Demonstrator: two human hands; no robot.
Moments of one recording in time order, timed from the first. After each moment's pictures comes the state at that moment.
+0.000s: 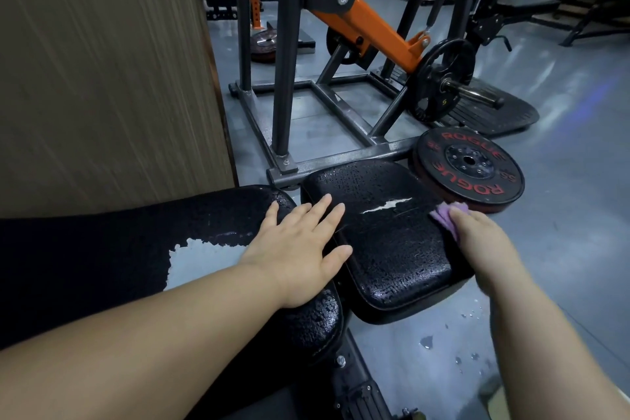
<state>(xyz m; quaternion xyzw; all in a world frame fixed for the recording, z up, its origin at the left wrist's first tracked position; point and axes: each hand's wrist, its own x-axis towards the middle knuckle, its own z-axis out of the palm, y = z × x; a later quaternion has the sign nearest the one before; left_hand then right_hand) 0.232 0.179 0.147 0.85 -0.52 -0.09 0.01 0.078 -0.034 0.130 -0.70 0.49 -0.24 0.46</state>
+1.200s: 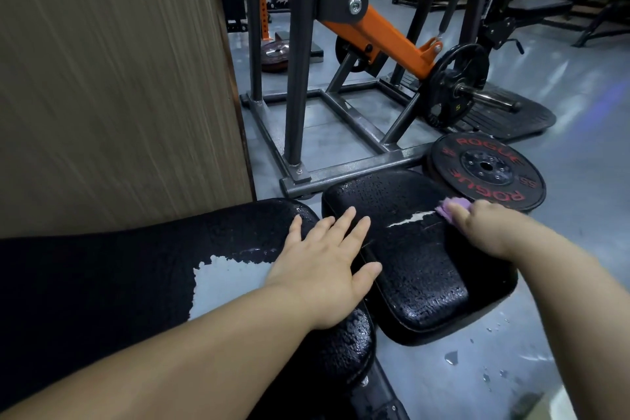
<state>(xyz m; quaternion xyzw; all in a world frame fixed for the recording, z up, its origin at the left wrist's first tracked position) 0.234 0.178 0.145 0.85 -0.52 -0.10 0.02 0.118 -0.050 0.170 -0.90 0.41 0.13 0.08</state>
